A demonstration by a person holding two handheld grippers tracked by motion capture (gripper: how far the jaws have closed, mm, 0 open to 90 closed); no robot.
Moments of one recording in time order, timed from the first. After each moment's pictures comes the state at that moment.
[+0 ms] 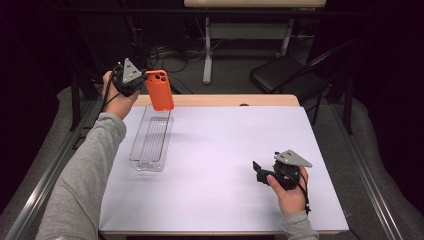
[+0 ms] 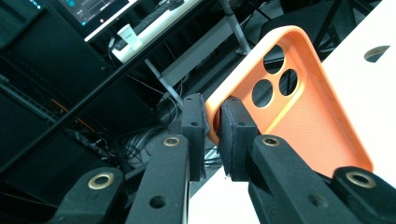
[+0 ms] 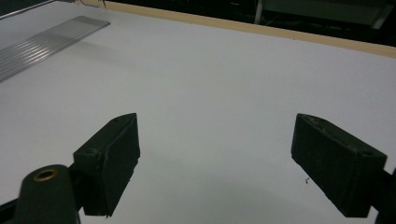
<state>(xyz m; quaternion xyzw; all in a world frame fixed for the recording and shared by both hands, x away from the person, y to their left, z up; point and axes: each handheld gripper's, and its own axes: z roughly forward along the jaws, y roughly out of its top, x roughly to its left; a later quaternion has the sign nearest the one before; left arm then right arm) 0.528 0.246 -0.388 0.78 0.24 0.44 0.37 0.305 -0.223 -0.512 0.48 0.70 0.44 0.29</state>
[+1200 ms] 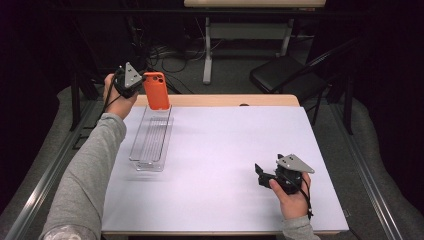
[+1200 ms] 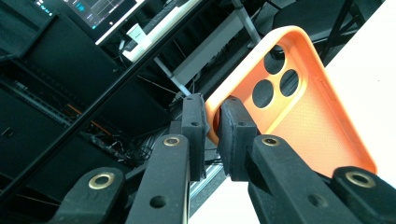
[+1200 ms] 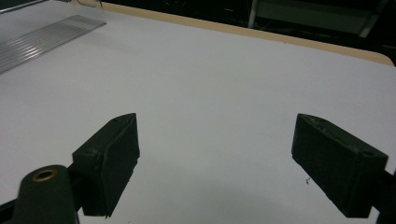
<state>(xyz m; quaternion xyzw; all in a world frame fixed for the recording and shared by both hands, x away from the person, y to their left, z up) 0.549 0.255 -0.415 0.78 0.22 0.47 0.35 0.294 -0.226 -0.515 0.47 0.70 0.44 0.31</state>
